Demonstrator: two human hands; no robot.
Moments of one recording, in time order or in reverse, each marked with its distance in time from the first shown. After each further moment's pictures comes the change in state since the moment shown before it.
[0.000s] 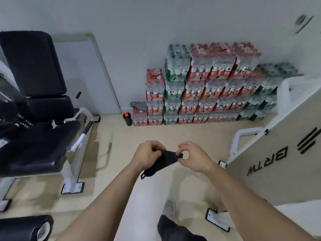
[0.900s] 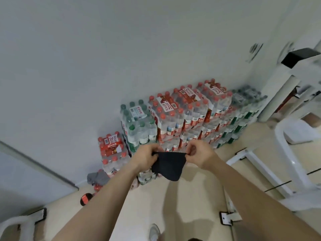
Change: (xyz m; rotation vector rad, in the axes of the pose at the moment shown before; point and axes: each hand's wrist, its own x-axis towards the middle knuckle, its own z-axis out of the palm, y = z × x) left_hand 0.598 0.204 -0.085 0.354 -0.332 0.378; right_hand 0.436 0.124 -0.312 0.225 0.351 0.345
